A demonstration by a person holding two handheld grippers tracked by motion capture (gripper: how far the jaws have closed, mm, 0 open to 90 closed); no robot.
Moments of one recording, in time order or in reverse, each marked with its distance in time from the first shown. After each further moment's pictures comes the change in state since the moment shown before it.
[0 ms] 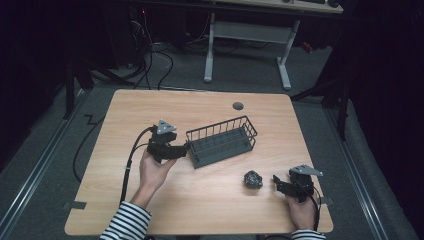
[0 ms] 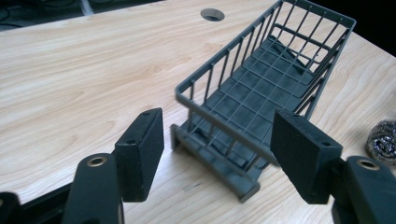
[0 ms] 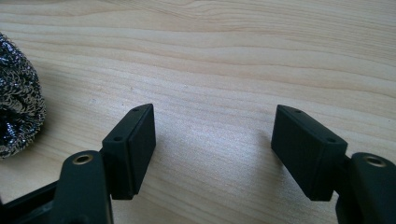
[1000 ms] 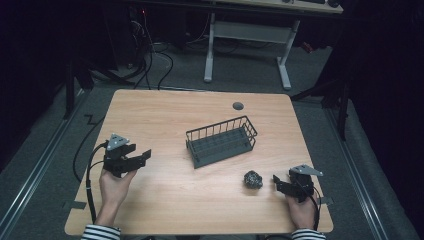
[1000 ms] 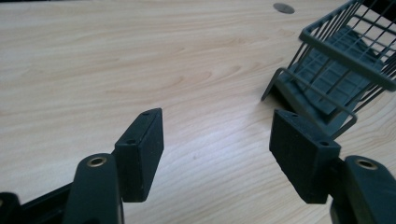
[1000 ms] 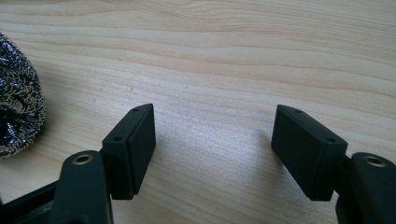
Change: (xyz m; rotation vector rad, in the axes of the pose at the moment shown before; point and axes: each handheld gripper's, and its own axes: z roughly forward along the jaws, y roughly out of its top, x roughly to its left) left arm 0.070 -0.069 -0.062 -0.037 0.127 -0.128; right arm 0.000 0.000 0.000 0.000 0.000 0.002
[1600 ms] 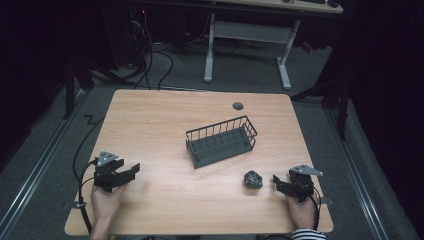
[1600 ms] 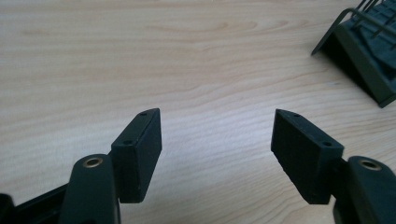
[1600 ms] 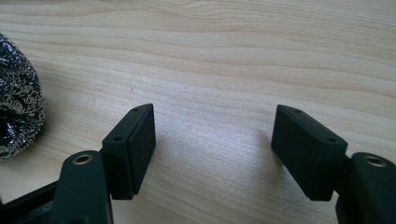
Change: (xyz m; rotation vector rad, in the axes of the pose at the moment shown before) left arm 0.026 -0.056 0.000 0.038 0.075 -0.079; right arm 0.000 0.000 0.000 -0.001 0.000 0.000
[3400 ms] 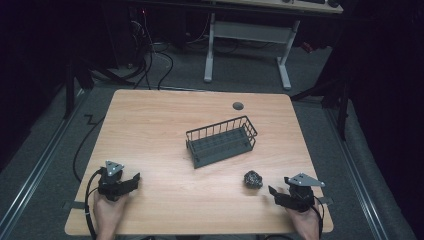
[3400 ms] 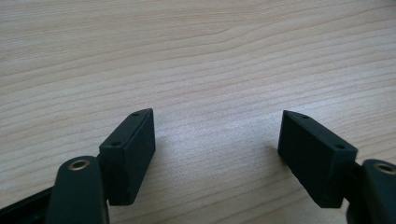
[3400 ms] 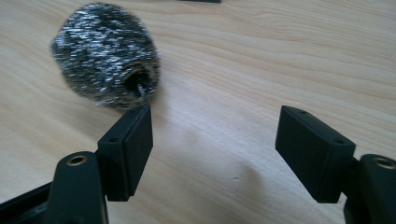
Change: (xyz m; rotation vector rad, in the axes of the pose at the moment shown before) left arm -0.003 -0.031 0.018 0.062 0.130 0.079; right arm 0.025 -0.008 -0.036 -0.030 0.127 -0.116
